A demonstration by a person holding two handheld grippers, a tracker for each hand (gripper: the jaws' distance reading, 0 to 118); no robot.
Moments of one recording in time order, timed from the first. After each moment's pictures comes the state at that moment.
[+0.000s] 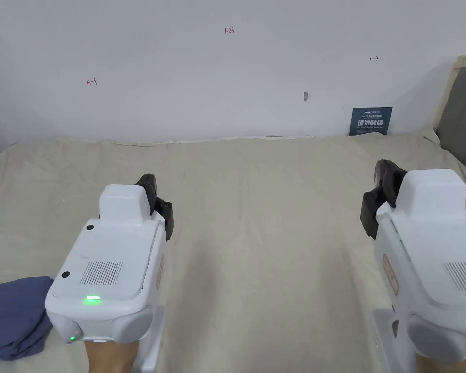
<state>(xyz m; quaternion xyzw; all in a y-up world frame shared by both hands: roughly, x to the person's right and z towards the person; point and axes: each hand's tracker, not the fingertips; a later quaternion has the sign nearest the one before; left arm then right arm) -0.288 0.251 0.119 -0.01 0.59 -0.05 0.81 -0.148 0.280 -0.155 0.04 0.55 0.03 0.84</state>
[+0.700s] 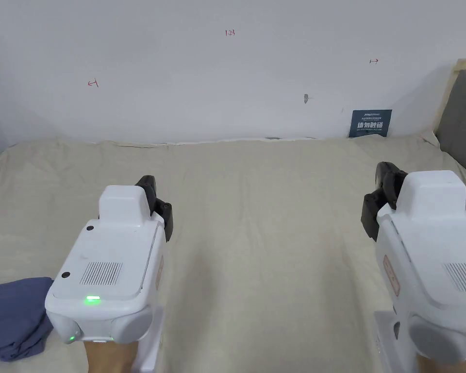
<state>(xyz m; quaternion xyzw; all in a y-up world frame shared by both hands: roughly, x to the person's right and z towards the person) -0.288 0.252 0.122 -0.01 0.59 -0.05 0.81 -0.147 0.282 -0.153 0.04 0.54 0.04 0.84</state>
